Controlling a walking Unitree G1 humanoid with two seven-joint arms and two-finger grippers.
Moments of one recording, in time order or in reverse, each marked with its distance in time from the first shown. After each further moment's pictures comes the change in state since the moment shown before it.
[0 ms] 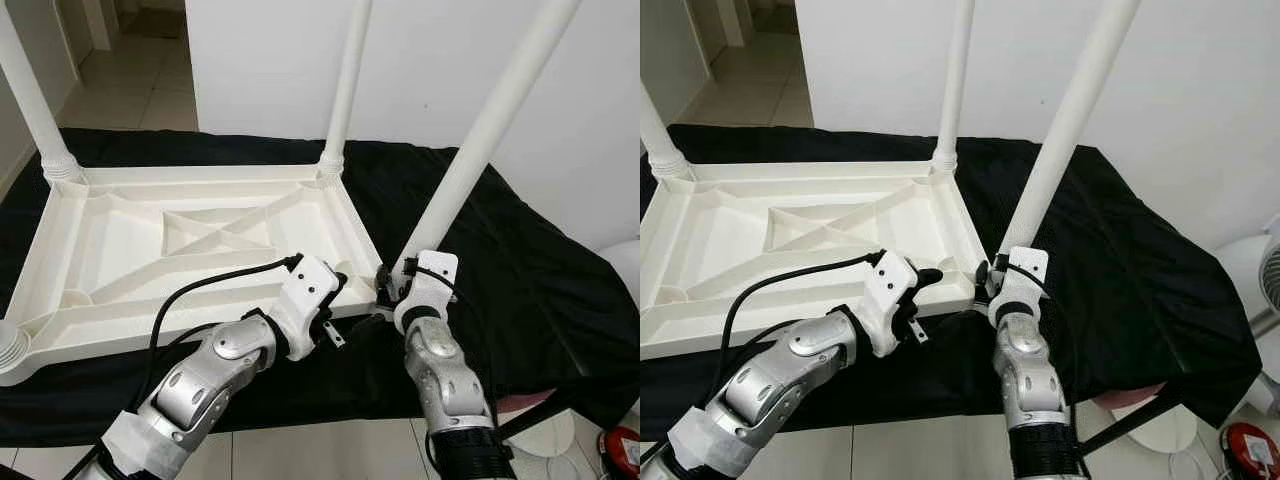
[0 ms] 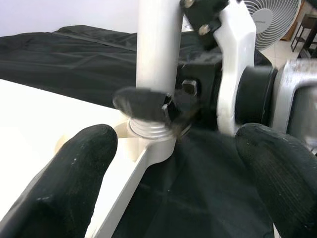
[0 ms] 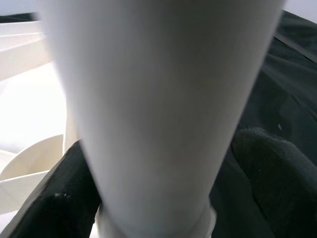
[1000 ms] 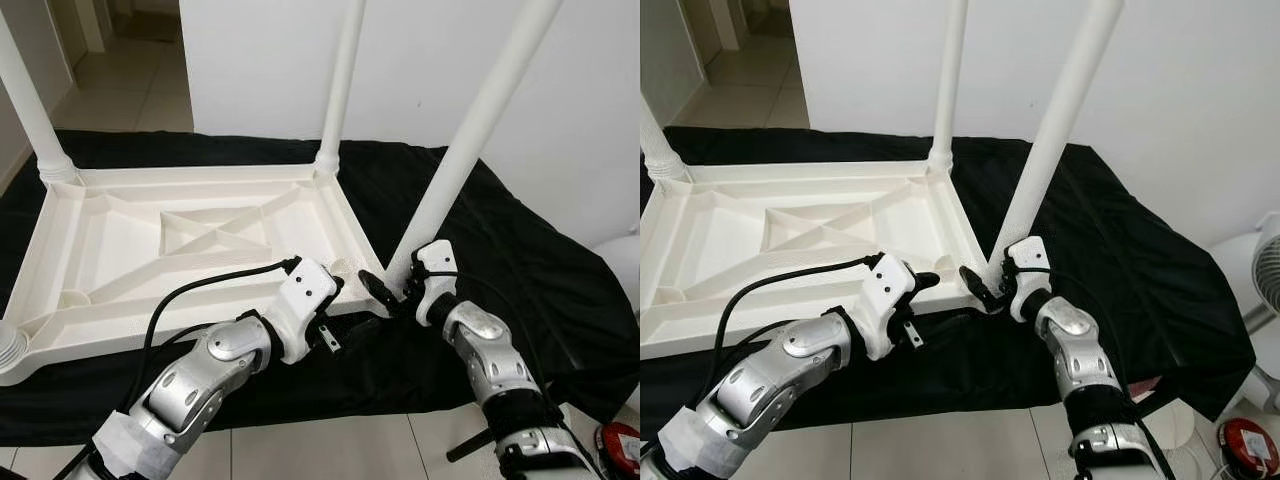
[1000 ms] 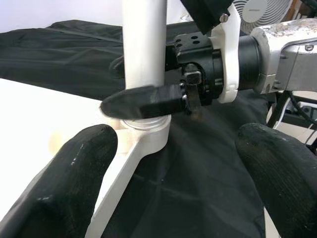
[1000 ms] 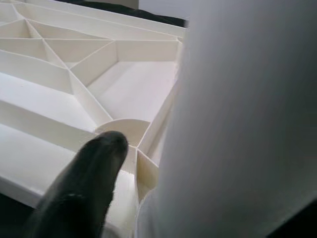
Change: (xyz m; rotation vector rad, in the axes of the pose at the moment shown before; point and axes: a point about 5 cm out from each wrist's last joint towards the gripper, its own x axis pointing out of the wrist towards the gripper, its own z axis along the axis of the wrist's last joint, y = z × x) left arm -0.005 0.000 -0.001 0.017 0.034 -0.007; right arm 0.024 -0.018 0.000 -0.217 -0.048 0.630
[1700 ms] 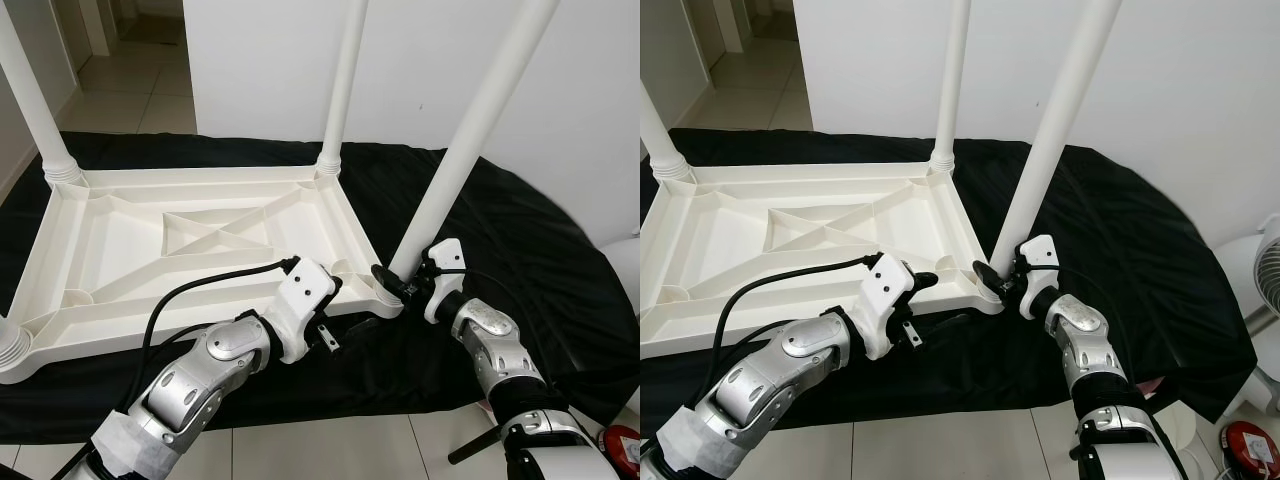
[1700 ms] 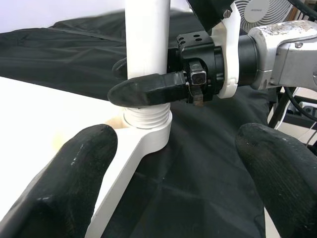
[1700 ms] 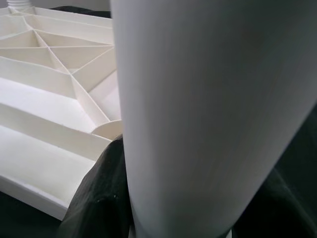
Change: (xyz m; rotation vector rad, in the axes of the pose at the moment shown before) left arm -0.001 0.000 0.000 -0.004 0.003 -0.003; right arm -0.001 -0.011 -0.008 0.039 -0.014 0.005
